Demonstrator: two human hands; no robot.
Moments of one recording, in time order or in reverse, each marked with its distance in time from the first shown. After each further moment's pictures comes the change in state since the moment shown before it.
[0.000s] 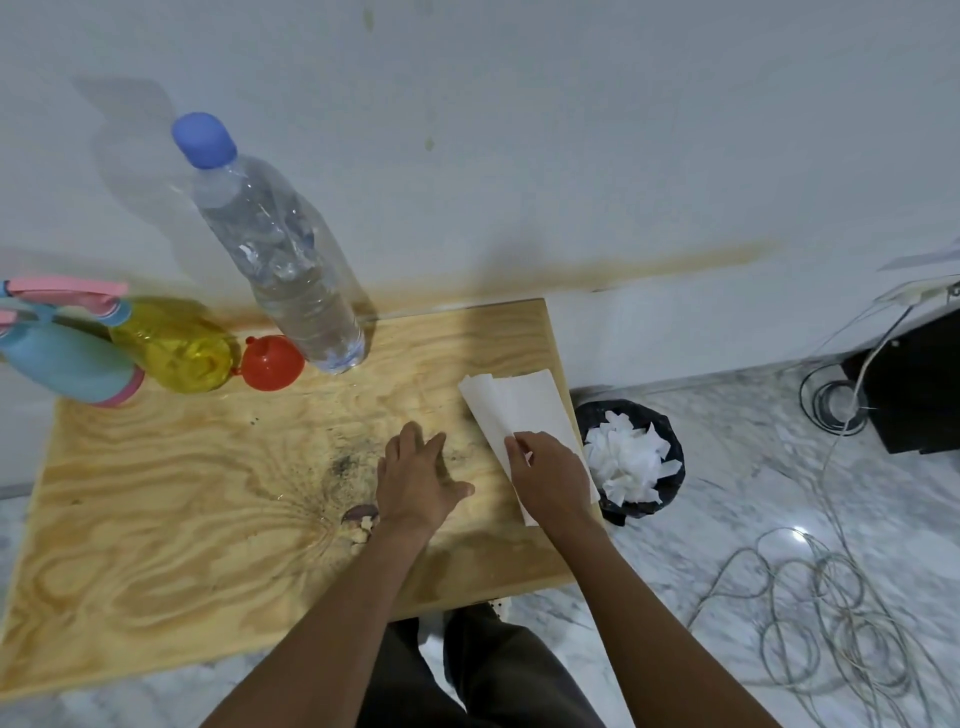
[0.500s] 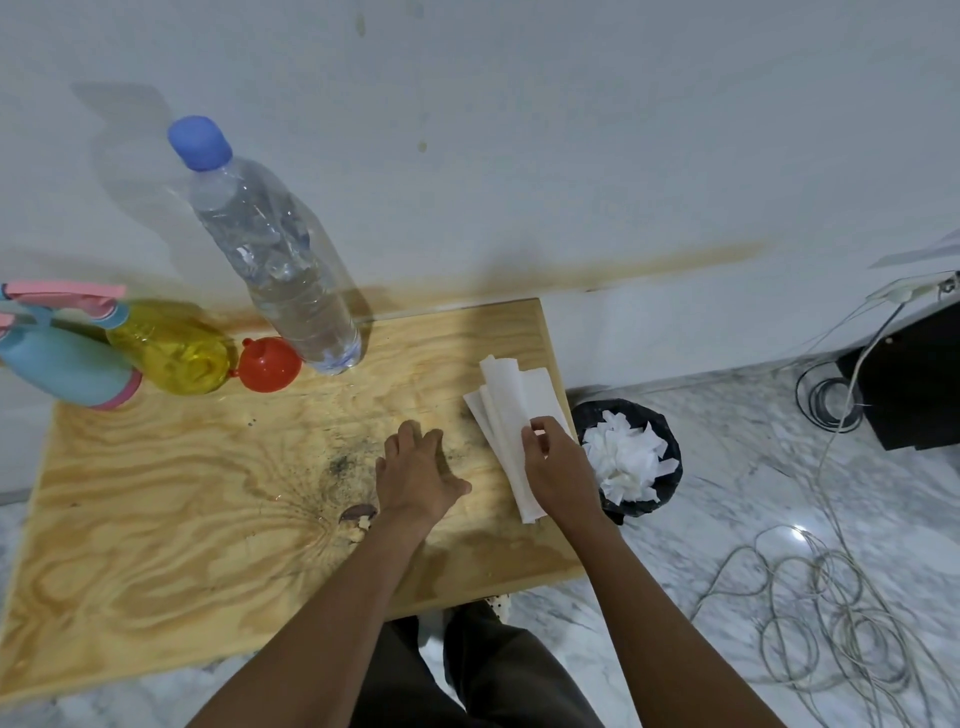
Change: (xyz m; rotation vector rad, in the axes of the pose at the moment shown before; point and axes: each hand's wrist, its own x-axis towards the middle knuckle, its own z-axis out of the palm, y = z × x) left_hand 0.006 0.005 -0.001 0.044 -0.035 -0.013; right_hand -0.002 0.000 -0.020 0.174 -0.035 0.110
